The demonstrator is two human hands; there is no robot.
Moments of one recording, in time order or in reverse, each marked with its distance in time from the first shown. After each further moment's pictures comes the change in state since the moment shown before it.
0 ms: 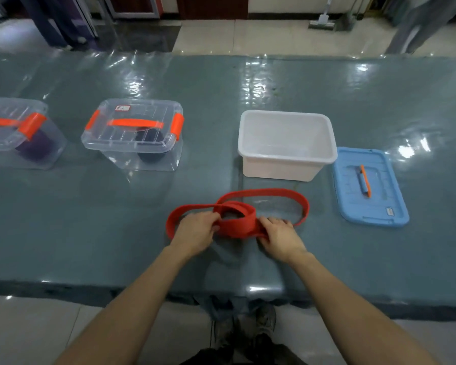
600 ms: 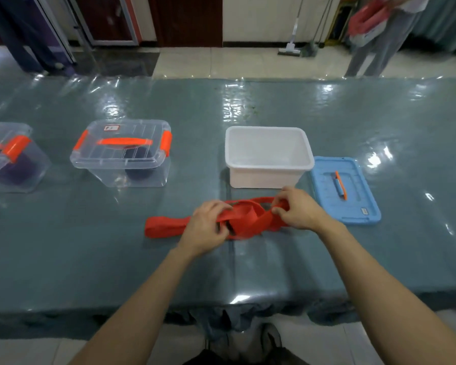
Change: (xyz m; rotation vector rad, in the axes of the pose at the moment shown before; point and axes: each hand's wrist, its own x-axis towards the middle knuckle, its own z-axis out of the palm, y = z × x) left_hand 0.012 0.029 -0.019 -0.303 0.213 0.223; right_hand -0.022 0.014 -0.137 0.235 0.141 0.057
